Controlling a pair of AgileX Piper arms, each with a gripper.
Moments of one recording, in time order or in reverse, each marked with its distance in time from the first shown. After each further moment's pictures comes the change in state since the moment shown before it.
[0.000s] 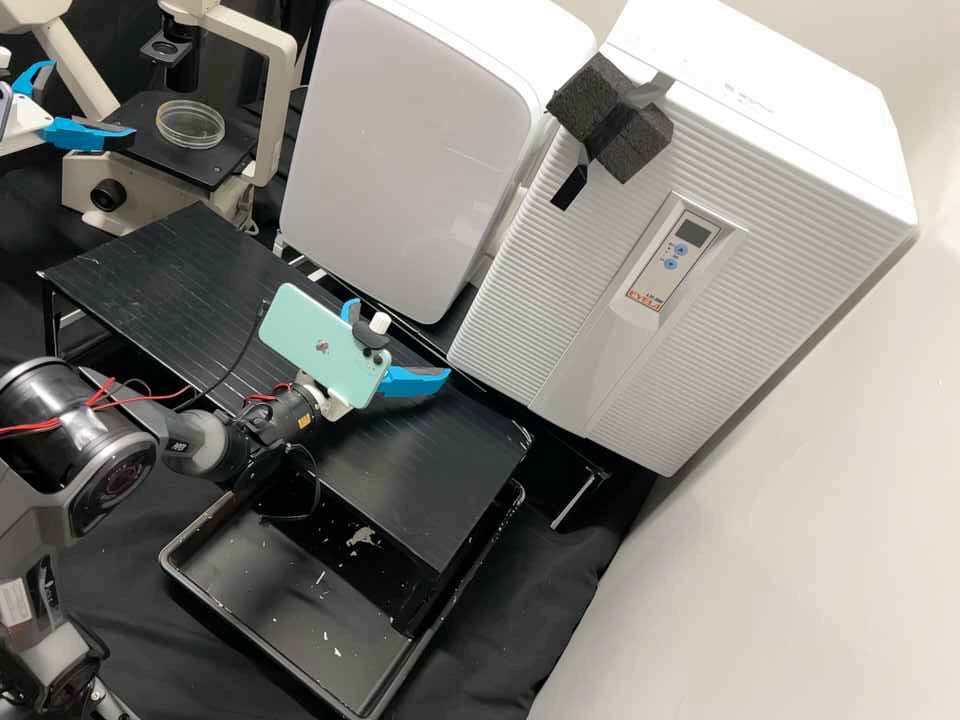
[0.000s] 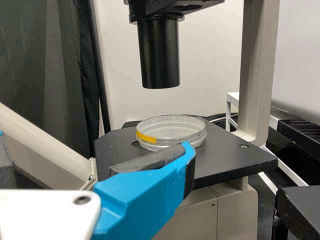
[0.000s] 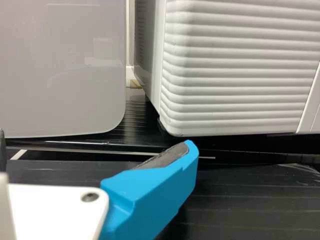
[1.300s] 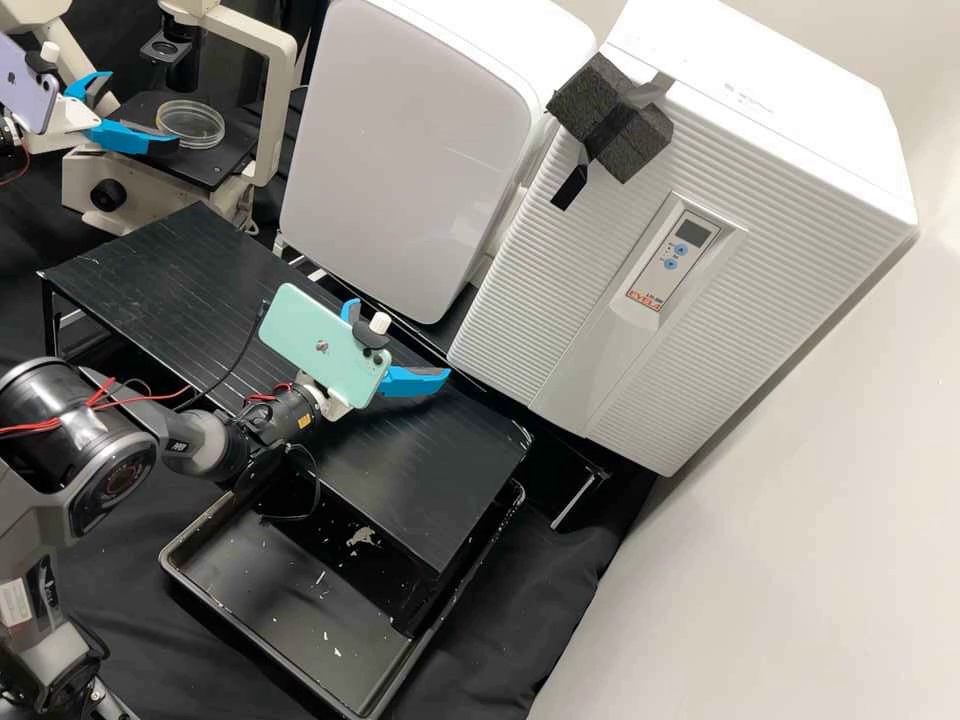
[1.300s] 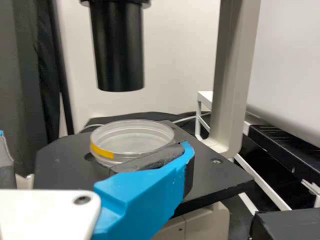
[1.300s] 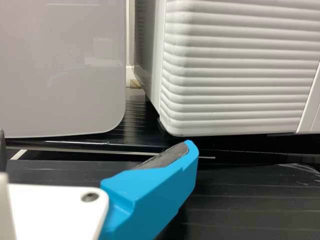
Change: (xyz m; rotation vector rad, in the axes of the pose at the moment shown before) left arm 0.057 -0.002 0.010 -0.064 -0.121 -0.063; right arm 0.000 0.000 0.000 0.000 0.000 0.000
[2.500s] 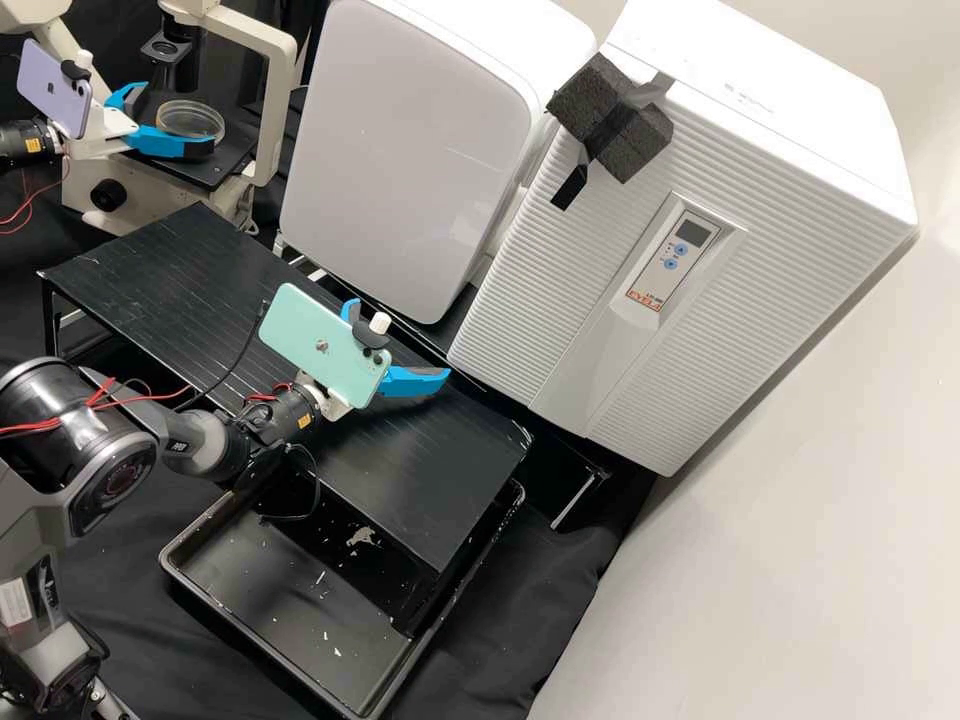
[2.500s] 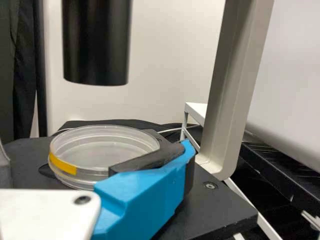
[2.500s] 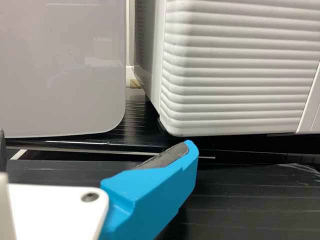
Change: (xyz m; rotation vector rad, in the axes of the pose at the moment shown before) left arm 0.049 -0.024 0.000 -0.106 -0.070 -0.034; right arm 0.000 0.000 0.000 0.000 0.000 0.000
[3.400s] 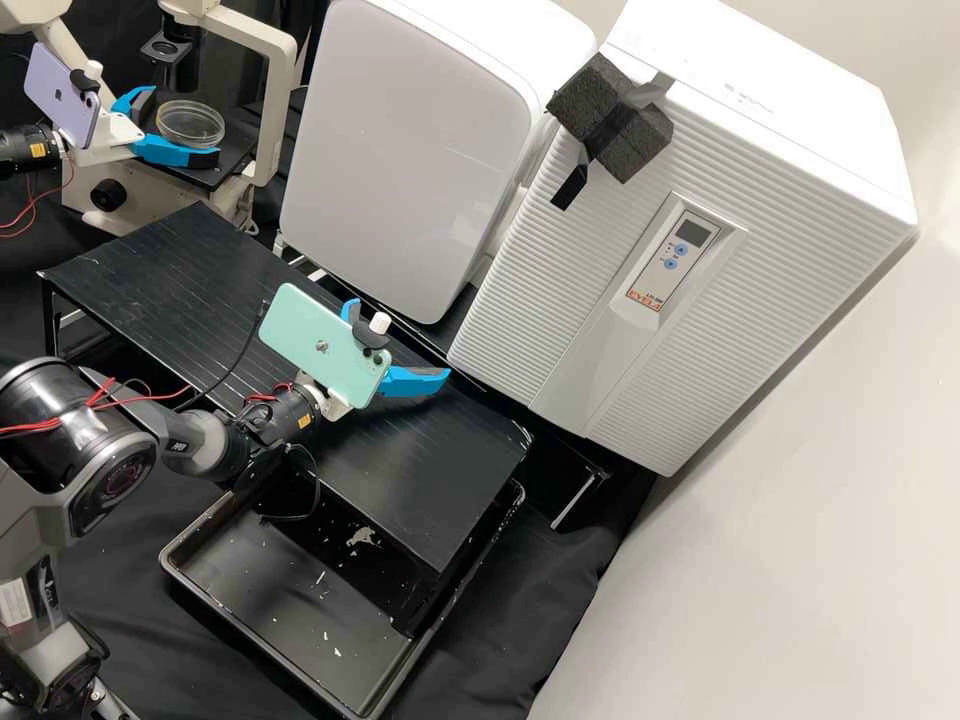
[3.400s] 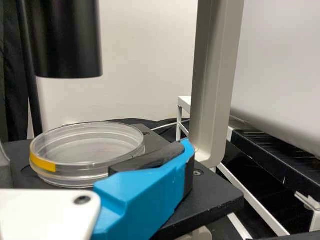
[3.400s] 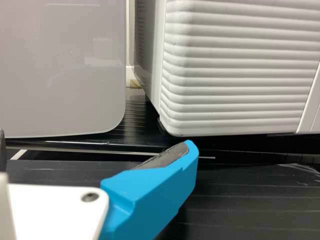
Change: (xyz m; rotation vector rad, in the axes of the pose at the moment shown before) left arm 0.001 -0.003 0.006 0.087 -0.002 -0.009; right arm 0.000 0.000 0.000 0.000 0.000 0.000
